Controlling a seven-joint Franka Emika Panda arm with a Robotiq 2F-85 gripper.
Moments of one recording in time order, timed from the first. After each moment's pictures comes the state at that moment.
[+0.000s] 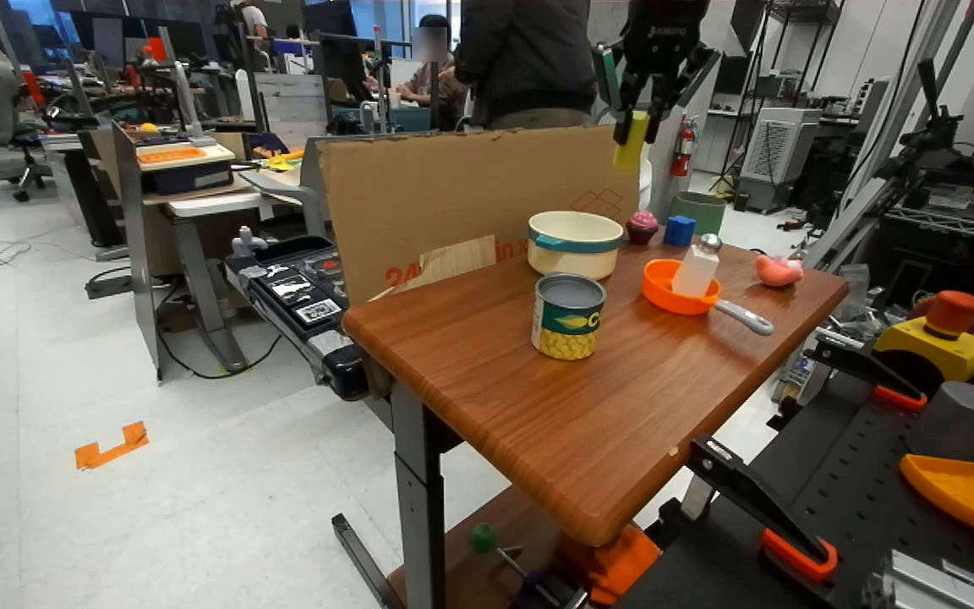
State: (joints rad) arm 0.04 0.16 -0.07 -2.19 -0.25 2.54 0.53
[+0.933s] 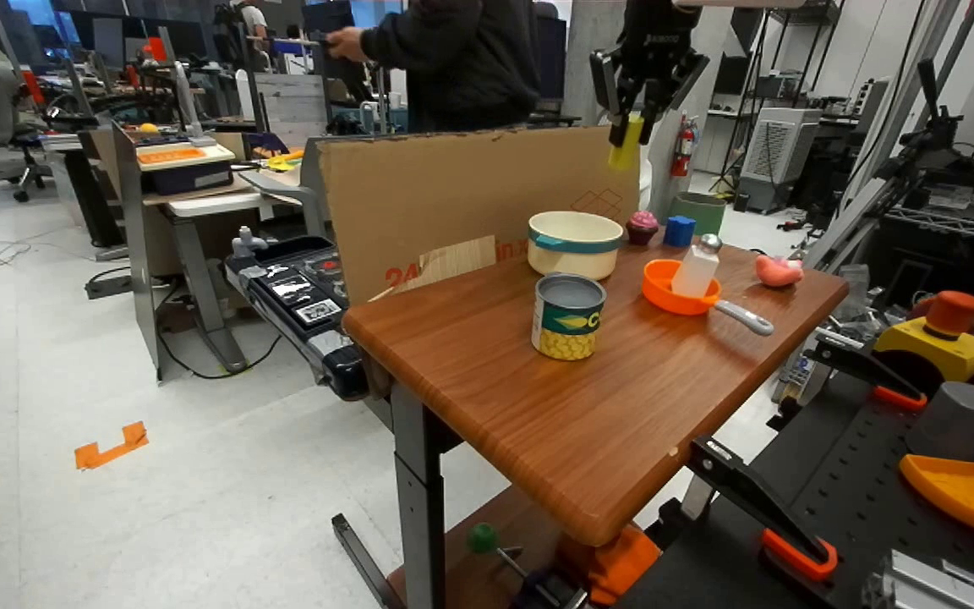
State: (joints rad) arm 0.03 0.21 -0.09 -2.14 -0.25 2.57 0.43
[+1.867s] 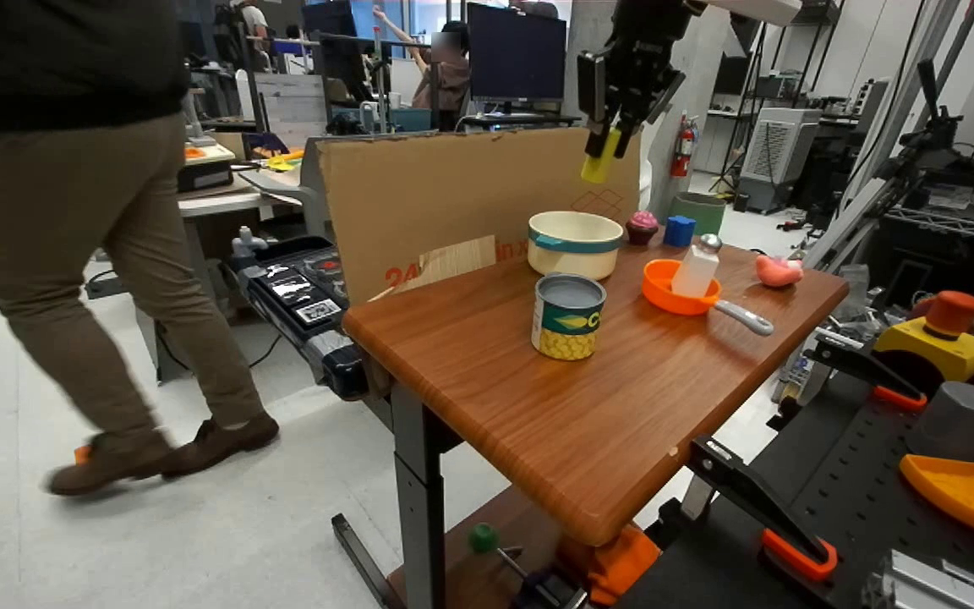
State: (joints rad) arm 0.00 0.21 -0.01 -2.16 0.05 2.58 0.02
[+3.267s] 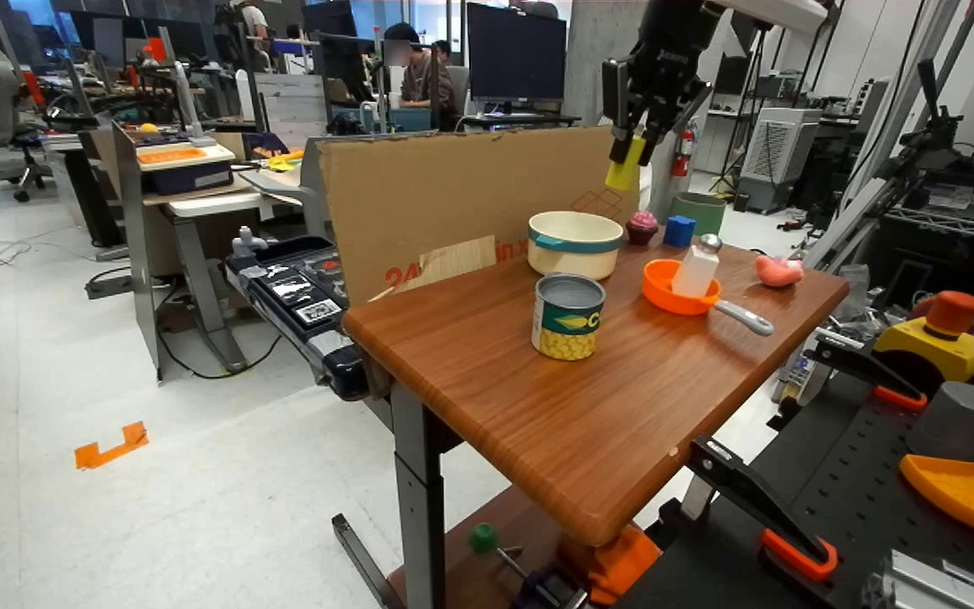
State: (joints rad) arm -0.03 0.21 -0.05 -2.16 0.14 2.53 0.04
